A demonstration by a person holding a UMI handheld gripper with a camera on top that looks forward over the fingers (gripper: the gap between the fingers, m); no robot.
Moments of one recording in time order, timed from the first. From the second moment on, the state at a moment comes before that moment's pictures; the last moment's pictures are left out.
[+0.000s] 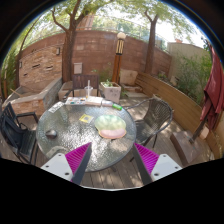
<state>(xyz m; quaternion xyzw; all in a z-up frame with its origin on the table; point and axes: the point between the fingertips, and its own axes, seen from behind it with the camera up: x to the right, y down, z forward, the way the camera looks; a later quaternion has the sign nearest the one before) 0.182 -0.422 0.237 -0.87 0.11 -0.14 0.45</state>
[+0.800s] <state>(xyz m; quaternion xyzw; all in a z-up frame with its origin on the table) -0.064 -0.198 0.010 -0.92 -0.05 -0.02 0.39</state>
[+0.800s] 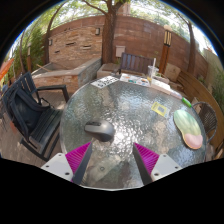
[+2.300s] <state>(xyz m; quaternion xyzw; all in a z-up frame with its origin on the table) 0.283 -0.042 0.072 -0.89 0.06 -0.05 0.44</state>
